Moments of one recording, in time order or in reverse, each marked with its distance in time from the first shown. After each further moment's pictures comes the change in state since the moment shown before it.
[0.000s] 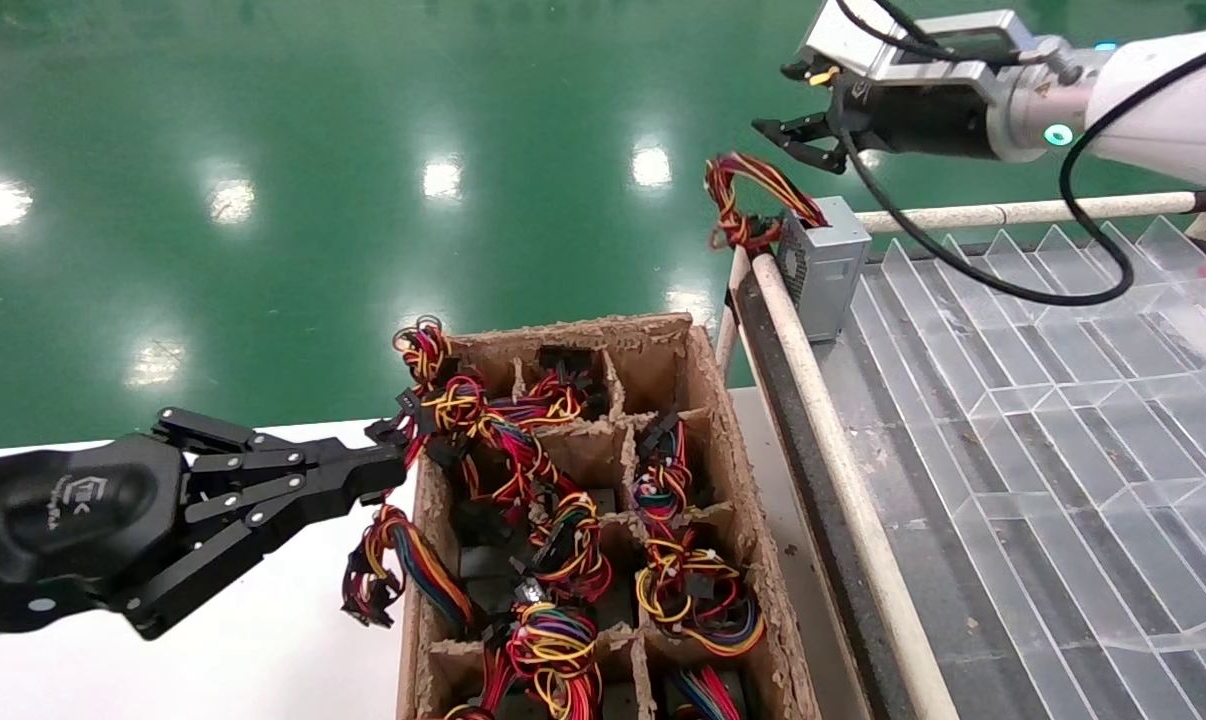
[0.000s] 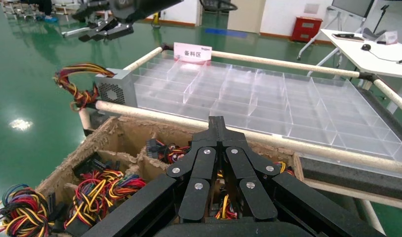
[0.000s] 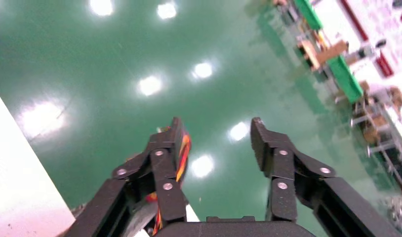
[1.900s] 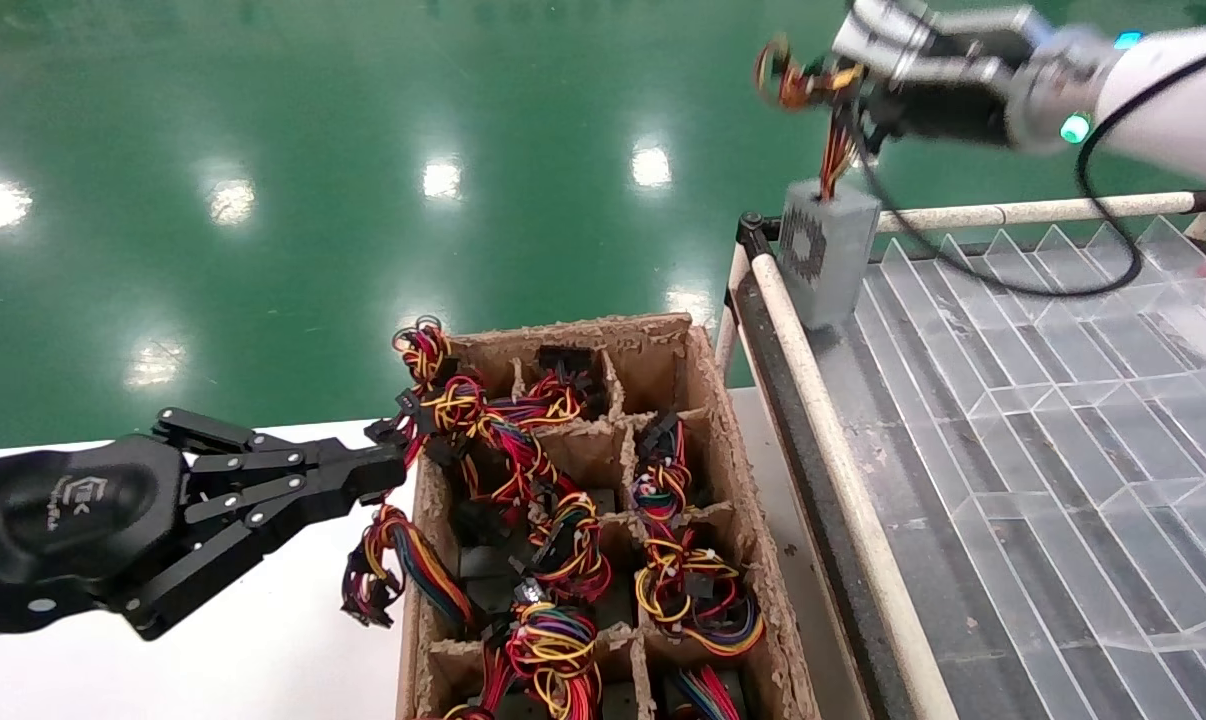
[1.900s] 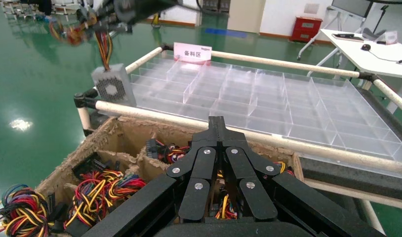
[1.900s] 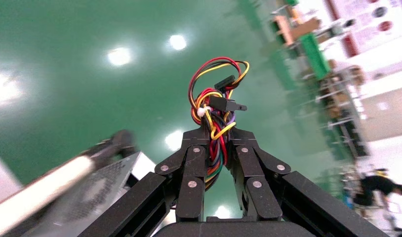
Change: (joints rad) left arm 0.000 0.000 0.000 0.000 0.000 0.000 0.000; right arm -0.023 0.001 -0.048 0.051 -0.072 0.133 0.038
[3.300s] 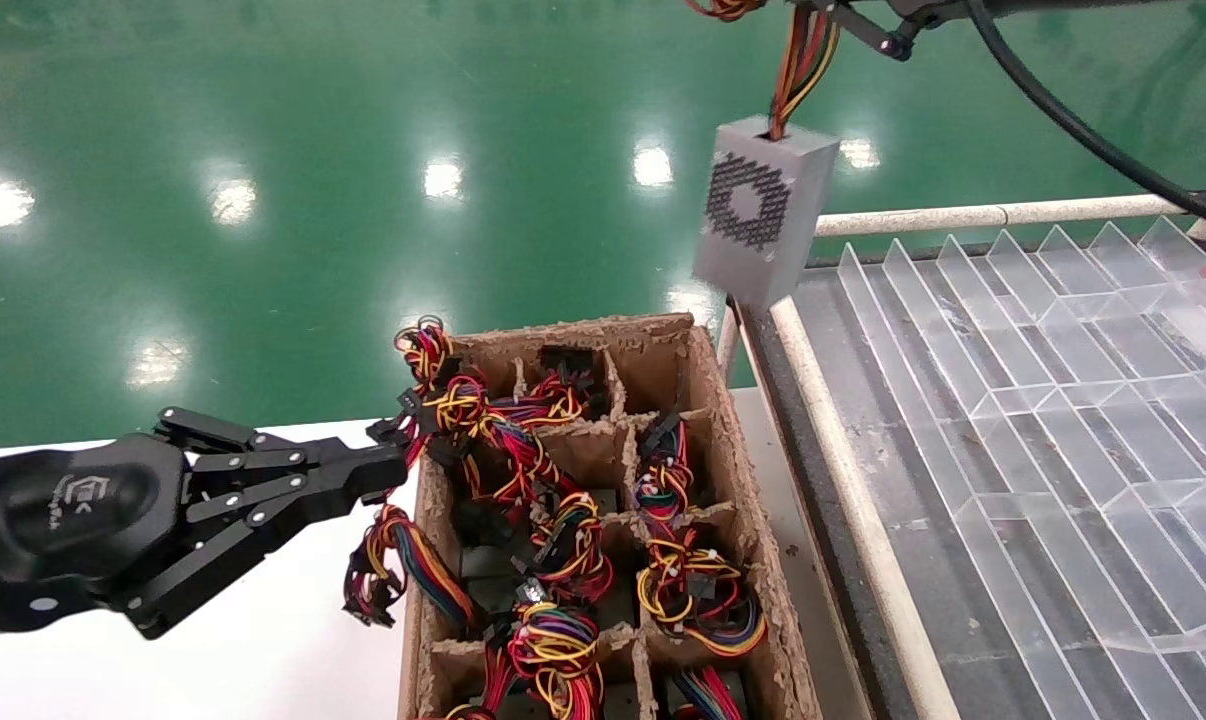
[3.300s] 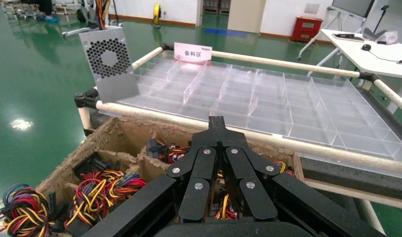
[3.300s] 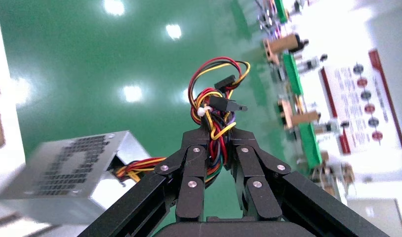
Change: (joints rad) left arm 0.000 0.000 0.000 0.000 0.000 0.000 0.000; right arm -0.005 0.245 -0.062 0.733 -0.030 -0.387 0.351
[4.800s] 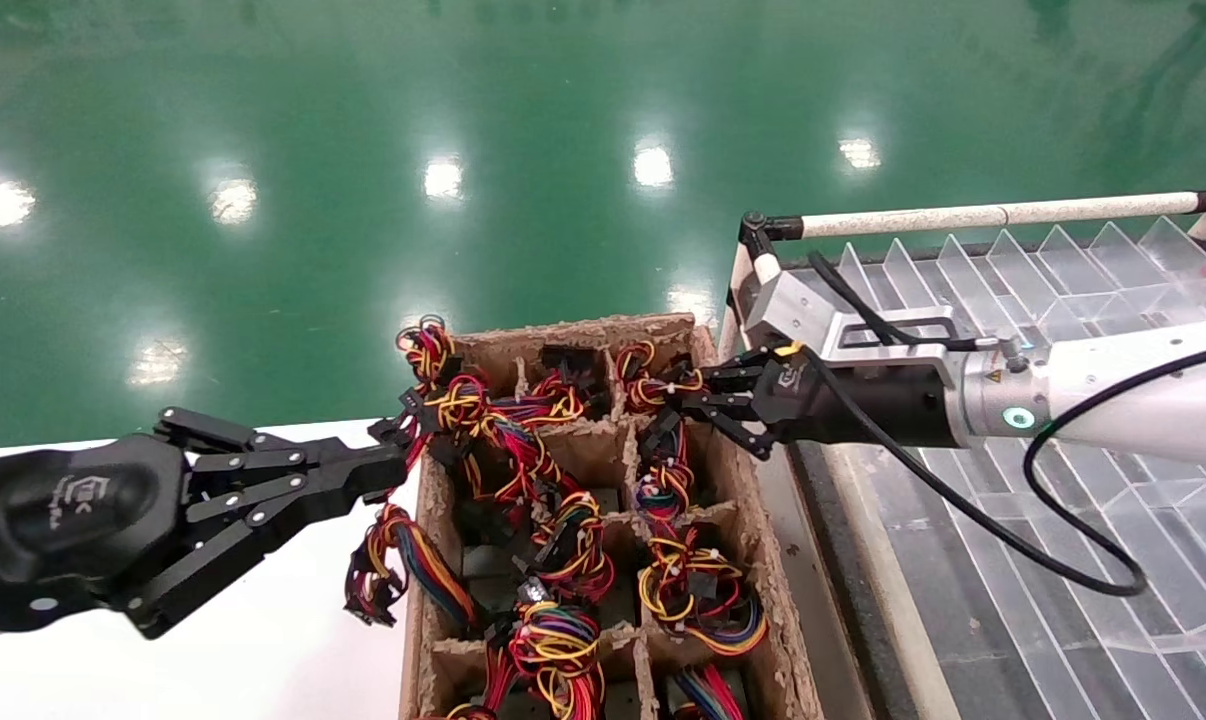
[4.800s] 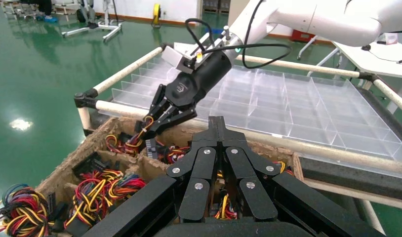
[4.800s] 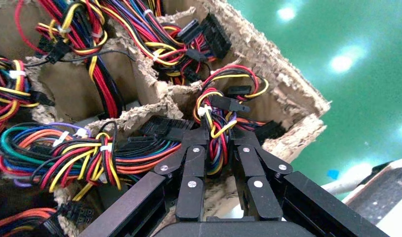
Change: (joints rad) left arm 0.000 0.000 0.000 0.000 0.000 0.000 0.000; right arm -0.459 -0.017 -0.009 -0.069 0.229 -0.059 0.251
